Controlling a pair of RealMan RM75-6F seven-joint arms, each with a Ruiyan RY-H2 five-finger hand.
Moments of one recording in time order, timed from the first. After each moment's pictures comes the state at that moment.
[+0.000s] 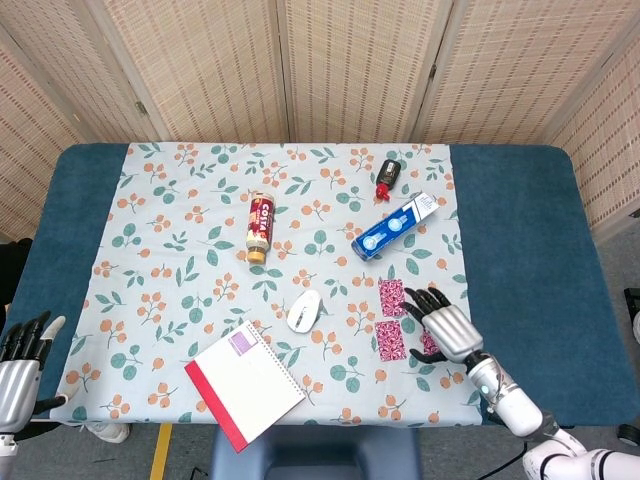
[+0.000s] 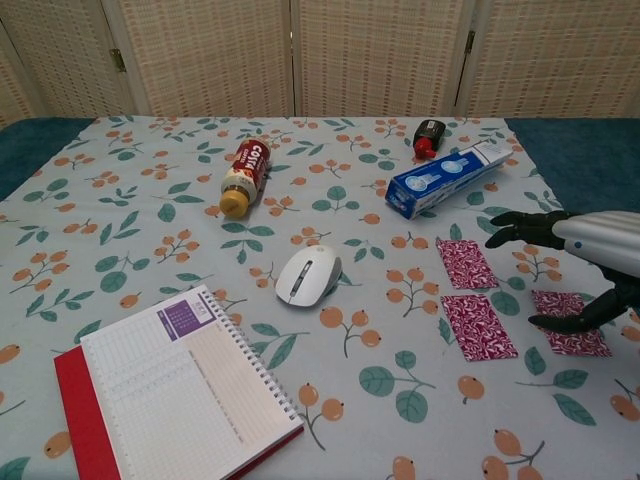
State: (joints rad) left arm -0.03 -1.19 0.00 -1.49 1.53 1.52 0.02; right arm 0.49 -1.40 -0.02 -1.48 -1.43 0.98 -0.15
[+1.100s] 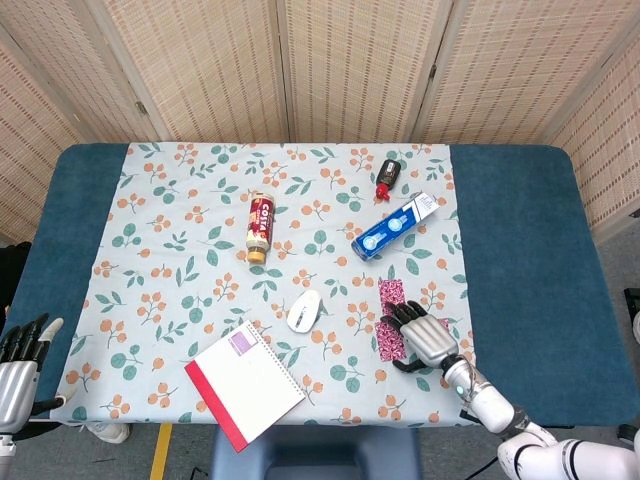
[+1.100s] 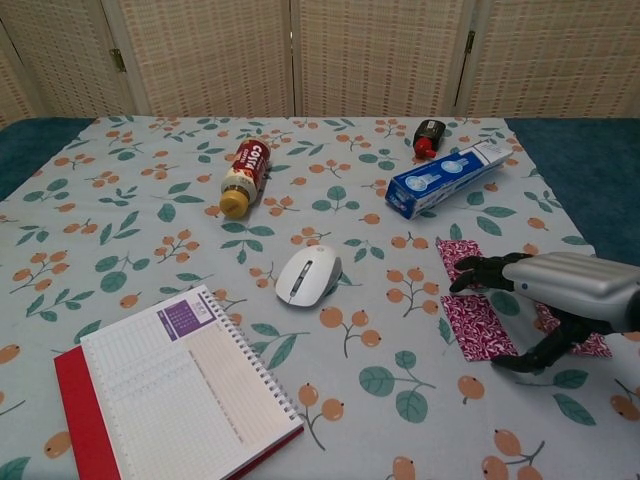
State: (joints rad) left arm -0.03 -1.20 0.00 -1.45 1.52 1.50 -0.01; right arm 0.55 -1.49 -0.01 -1.44 -1.33 0.85 -0.23
